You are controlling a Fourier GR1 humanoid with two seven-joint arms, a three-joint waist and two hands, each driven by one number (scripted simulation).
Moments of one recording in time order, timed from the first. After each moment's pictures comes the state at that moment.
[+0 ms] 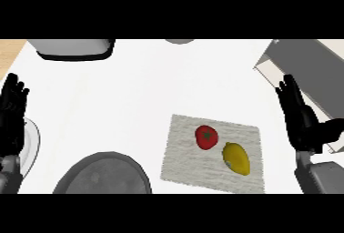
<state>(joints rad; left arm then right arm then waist) -0.10 0.47 0.02 -1.53 0.16 0.38 0.04 -0.17 -0.38 0.15 -1.42 -0.34 -0.26 -0.11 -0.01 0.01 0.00</state>
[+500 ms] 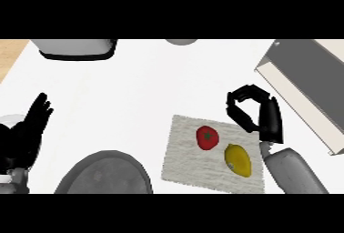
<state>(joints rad) -0.03 0.47 -0.04 -1.46 0.23 0.21 0.09 -0.32 -0.29 0.34 -1.35 0.06 -0.60 -0.02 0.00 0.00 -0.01</state>
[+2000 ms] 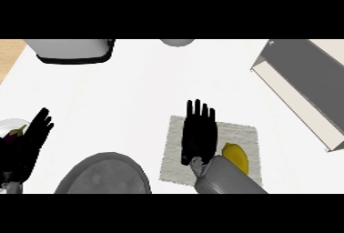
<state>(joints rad) 0.05 0.47 -0.01 -1.39 0.27 0.09 0.04 -0.48 -0.03 0.70 -1.35 0.95 0.08 1.10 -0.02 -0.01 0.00</state>
